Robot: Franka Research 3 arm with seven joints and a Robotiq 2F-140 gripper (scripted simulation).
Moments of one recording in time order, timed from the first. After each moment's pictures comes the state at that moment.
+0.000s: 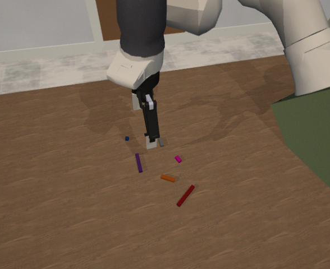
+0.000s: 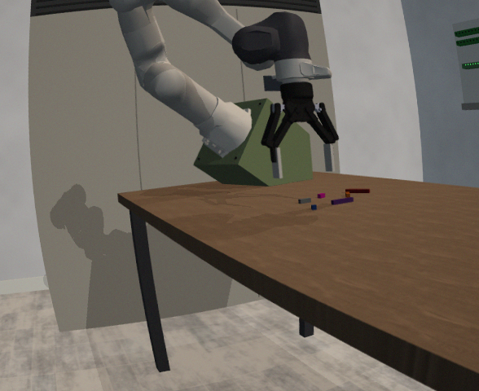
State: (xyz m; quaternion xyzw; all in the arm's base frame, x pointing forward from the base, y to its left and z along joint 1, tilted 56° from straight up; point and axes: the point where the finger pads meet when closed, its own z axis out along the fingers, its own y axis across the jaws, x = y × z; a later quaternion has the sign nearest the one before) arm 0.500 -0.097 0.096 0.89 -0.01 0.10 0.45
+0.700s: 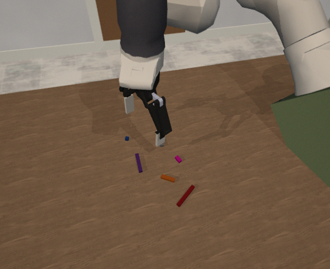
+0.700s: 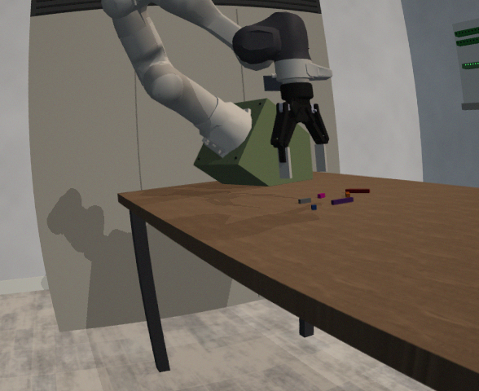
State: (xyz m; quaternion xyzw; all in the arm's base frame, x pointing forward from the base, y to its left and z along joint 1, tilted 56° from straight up) arm 0.499 -0.097 0.096 0.87 0.15 0.01 0.47
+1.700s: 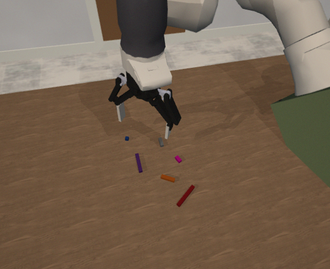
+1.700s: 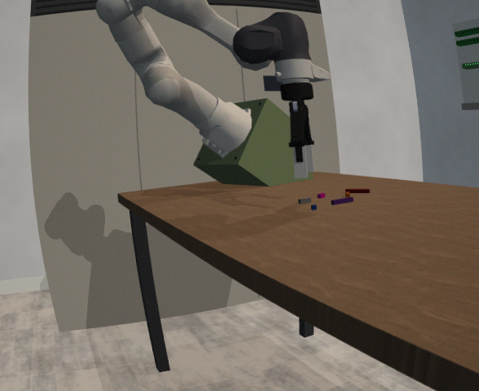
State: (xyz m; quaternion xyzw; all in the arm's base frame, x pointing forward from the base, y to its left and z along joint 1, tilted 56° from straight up) arm 0.499 -0.098 0.096 0.81 0.36 -0.10 0.45
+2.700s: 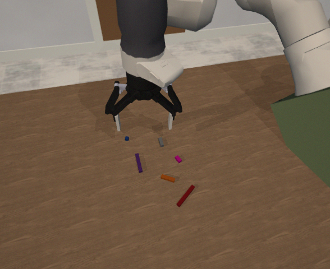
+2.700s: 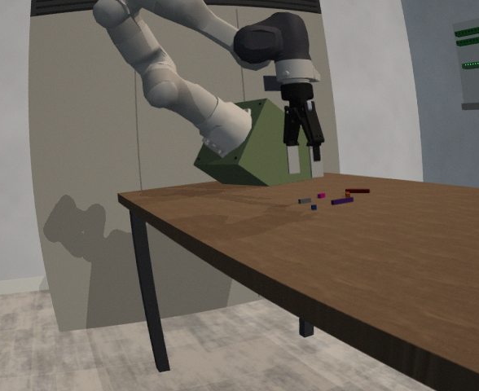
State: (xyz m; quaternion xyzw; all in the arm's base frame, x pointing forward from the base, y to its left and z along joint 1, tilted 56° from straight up) arm 0.498 -0.098 0.095 0.70 0.54 -0.21 0.42
